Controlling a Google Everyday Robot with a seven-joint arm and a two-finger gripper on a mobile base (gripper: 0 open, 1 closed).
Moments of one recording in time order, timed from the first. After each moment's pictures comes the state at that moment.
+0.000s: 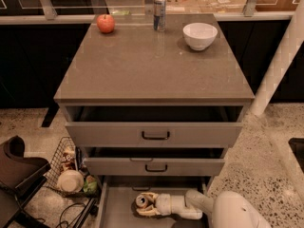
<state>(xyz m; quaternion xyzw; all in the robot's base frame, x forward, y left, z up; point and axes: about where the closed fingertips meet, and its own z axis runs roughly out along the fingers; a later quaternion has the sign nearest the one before) 0.496 0.048 0.174 -0.50 0.56 0.46 0.49</state>
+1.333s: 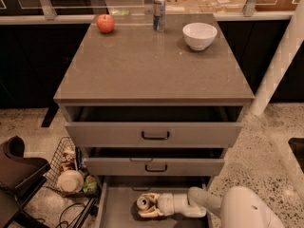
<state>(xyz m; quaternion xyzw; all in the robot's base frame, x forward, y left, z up) 0.478 0.041 0.209 -0.52 0.53 0.47 0.48</state>
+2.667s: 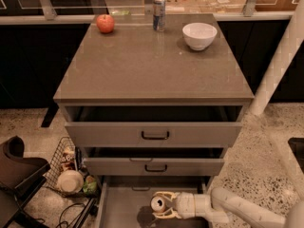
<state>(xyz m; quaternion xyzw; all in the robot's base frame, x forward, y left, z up) 0.433 -0.022 0.345 -0.57 0.48 0.40 0.54</state>
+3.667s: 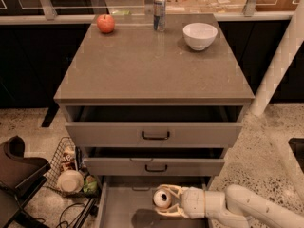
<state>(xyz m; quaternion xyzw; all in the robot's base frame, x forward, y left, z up) 0.407 -0.035 0.477 -0.56 0.52 0.35 0.54</state>
